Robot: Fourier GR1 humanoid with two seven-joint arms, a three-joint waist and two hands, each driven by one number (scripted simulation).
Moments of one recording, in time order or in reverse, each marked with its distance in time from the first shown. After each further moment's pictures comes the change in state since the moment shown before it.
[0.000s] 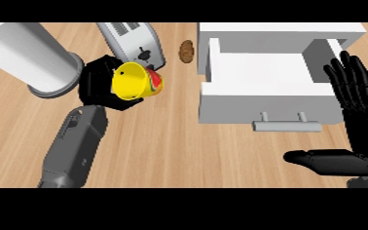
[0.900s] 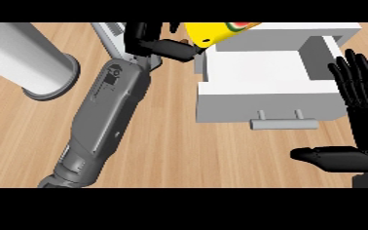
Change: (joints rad) left arm -0.325 -0.093 -0.266 -0.246 0.014 0.377 0.455; right arm -0.015 -0.019 -0.038 0.038 -0.029 0.032 -0.024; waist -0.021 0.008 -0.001
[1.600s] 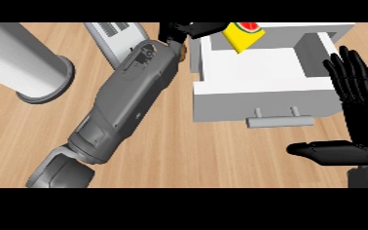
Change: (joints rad) left arm -0.261 -0.002 -0.172 0.345 0.220 0.179 0.025; right arm -0.030 0.000 0.002 0.044 0.007 0.010 -0.024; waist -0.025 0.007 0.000
